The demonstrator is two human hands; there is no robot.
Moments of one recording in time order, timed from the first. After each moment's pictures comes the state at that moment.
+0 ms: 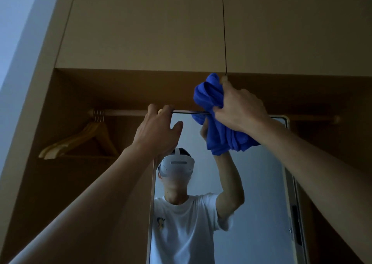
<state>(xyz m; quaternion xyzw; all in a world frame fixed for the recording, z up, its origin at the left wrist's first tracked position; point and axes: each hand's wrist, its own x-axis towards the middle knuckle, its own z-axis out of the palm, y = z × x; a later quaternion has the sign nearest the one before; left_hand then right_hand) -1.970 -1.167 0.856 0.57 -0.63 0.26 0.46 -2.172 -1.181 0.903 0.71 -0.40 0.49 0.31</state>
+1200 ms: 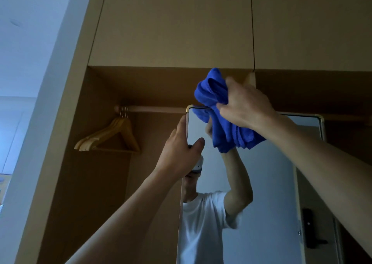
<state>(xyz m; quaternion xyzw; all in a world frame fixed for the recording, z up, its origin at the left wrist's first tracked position) -1.946 -1.174 0.798 0.45 -0.66 0.11 0.60 -2.117 -1.166 0.903 0.75 -0.37 0.48 0.28</state>
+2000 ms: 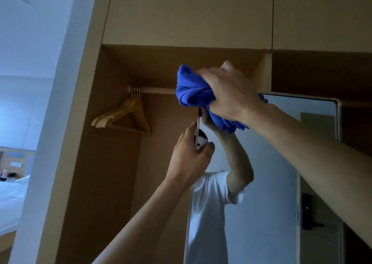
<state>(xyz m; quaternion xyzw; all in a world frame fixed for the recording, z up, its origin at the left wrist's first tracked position) -1.953 -1.160 0.742 0.44 -0.62 0.04 0.64 -2.073 -1.165 0.883 0.77 -0.21 0.43 0.43</state>
